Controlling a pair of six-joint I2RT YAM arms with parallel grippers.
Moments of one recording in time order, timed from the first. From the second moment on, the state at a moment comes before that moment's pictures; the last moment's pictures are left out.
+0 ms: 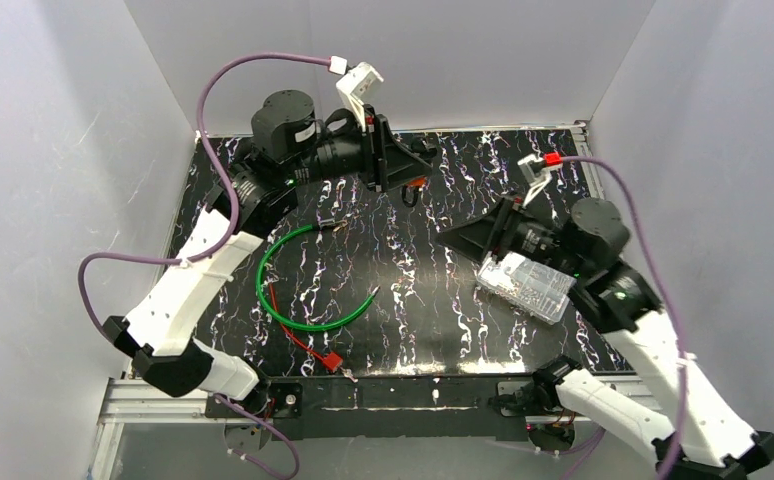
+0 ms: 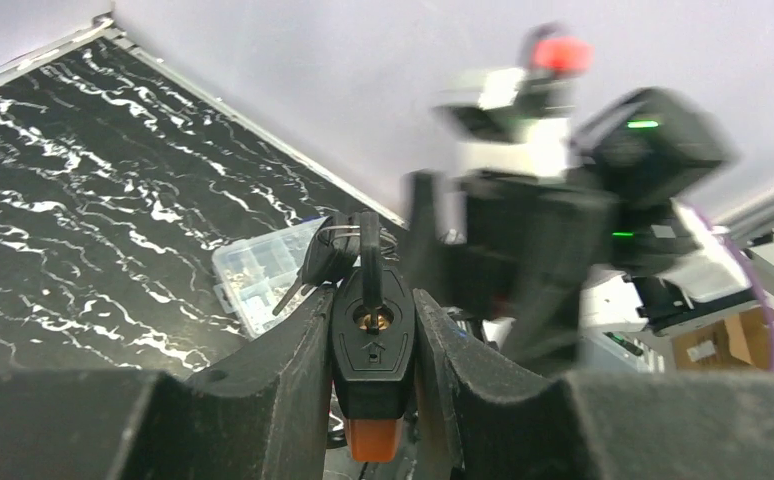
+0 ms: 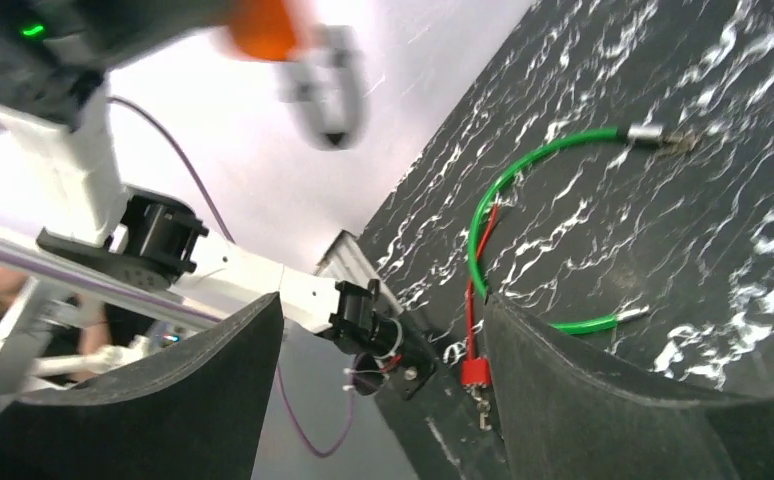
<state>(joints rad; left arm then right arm) -0.72 1.42 1.85 -0.53 0.51 -0.40 0.64 0.79 1.12 -0.36 -0.44 0.71</state>
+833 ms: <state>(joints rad) -0.72 1.37 1.75 -0.32 0.75 -0.65 0.50 1.14 0.86 0.92 -0.81 1.50</state>
